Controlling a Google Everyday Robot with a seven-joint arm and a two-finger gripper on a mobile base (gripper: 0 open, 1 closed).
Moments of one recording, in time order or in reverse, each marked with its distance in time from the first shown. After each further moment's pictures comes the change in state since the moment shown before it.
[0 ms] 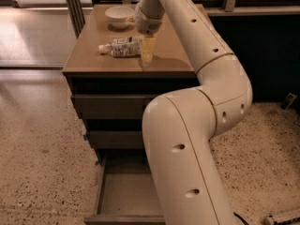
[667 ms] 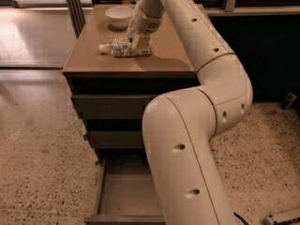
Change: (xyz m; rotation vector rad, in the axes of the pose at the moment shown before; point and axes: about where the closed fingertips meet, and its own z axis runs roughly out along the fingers) arm 0.000 0.000 0.000 0.000 0.000 0.000
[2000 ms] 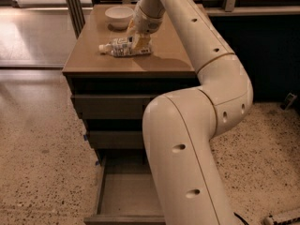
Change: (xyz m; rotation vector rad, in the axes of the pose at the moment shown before) arm 0.000 0.000 0.000 0.000 0.000 0.000
